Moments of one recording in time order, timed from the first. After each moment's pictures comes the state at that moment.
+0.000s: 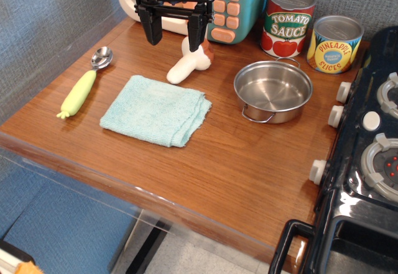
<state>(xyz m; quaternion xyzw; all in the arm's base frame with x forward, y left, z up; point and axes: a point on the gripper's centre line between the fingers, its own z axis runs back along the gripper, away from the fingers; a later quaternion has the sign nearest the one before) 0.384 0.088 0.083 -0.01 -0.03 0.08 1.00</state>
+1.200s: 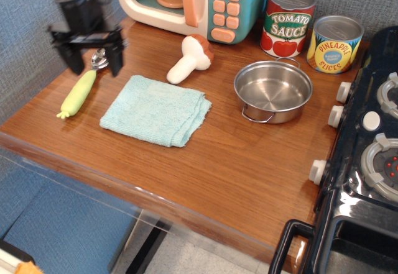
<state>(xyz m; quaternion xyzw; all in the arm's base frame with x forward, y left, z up) 0.316 0.188 0.045 -0.03 -0.06 0.15 0.99</state>
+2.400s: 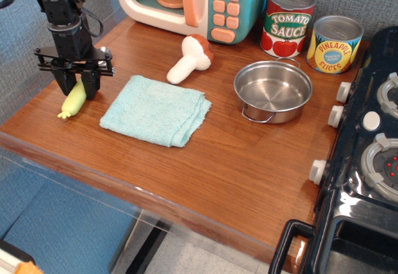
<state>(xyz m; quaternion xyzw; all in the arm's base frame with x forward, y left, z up) 0.306 0.206 0.012 0.04 -0.03 0.18 0.98</state>
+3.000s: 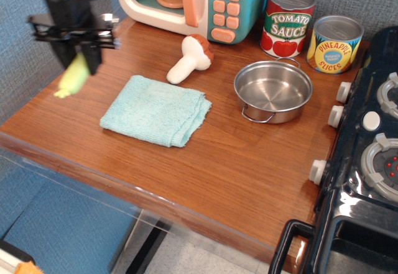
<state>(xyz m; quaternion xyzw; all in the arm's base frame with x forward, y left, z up) 0.300 0.136 0.087 0.02 -0.09 0.10 0.99</state>
